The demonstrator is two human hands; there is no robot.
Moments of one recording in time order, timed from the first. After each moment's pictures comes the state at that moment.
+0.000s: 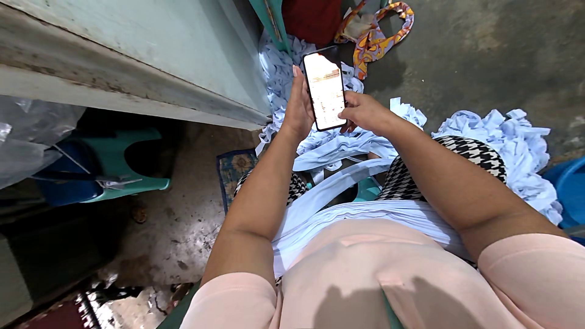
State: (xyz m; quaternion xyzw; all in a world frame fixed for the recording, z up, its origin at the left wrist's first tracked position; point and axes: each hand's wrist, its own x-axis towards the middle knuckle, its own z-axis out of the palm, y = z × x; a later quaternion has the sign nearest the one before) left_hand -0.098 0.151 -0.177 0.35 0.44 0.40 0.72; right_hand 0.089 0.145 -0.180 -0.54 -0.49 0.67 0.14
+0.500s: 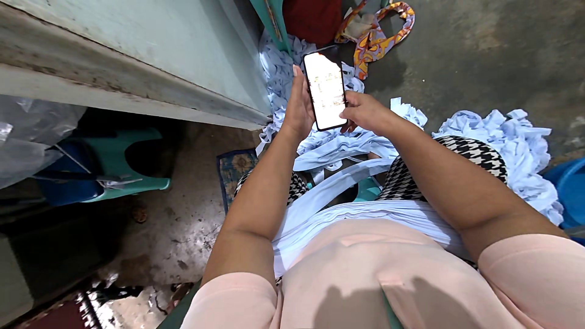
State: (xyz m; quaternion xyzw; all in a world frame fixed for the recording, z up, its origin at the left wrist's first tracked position) left_hand -0.098 0.151 -0.175 0.35 0.44 0.40 0.72; right_hand 0.090 0.145 -0.180 -0.54 -0.50 0.67 0.15
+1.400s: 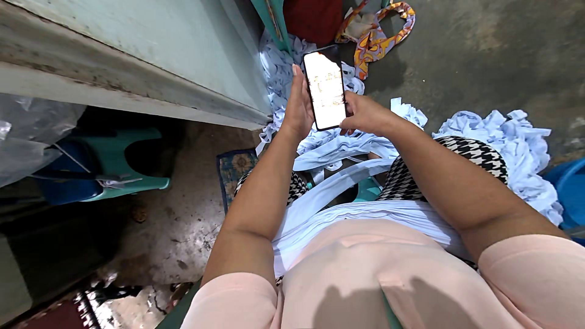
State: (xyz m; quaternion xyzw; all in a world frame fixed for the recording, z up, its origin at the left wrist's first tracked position) left_hand -0.099 0.152 -0.176 0.35 0.44 0.41 0.72; right_hand 0.090 0.144 -0.186 -0.49 -0.53 0.68 0.14
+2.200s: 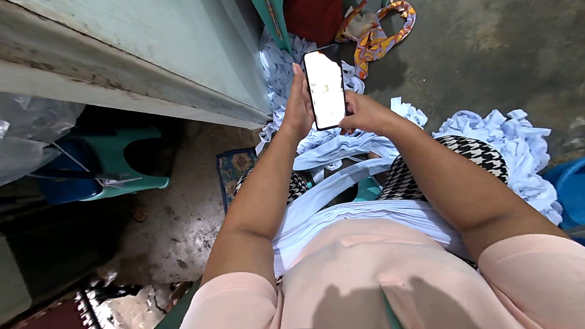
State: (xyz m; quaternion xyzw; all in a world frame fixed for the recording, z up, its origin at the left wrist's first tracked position) left_hand -0.099 0.152 -0.176 0.35 0.45 0.40 0.72; right_hand 0.091 0.144 -0.185 -0.49 -0.53 0.68 0.14
